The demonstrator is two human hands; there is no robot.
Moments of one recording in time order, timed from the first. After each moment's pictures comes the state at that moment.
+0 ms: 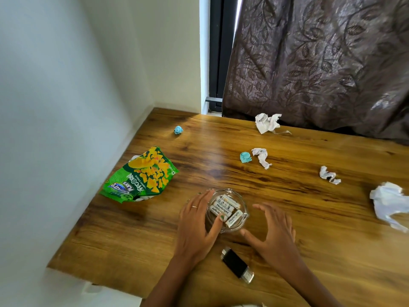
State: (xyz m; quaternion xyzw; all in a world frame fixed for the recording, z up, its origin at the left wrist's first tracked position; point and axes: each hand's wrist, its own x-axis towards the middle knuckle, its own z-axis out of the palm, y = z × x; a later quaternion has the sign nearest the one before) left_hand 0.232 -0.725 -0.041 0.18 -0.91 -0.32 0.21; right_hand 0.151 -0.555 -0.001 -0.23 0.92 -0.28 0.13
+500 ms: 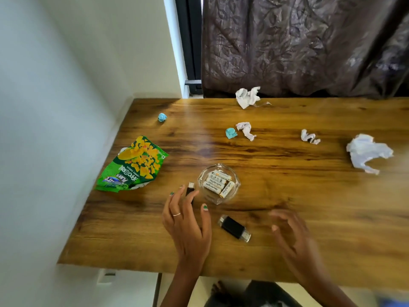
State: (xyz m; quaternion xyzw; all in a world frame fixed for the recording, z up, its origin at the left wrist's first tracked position) left_hand 0.276 -0.692 -0.041 0.27 -0.86 -0.23 0.36; right_hand 0.217 -0.487 -0.013 -0.21 0.87 -0.44 0.06
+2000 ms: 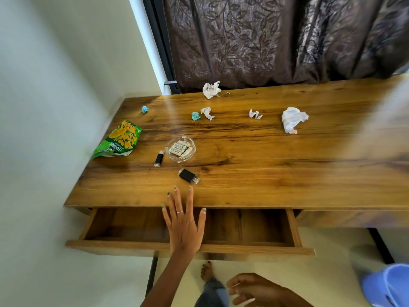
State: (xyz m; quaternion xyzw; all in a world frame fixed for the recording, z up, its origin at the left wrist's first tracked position) left_hand 0.367 -0.561 -0.080 0.27 -0.95 -0.07 0.12; right_hand 0.353 -0.339 -0.112 -0.01 0.57 -0.48 0.66
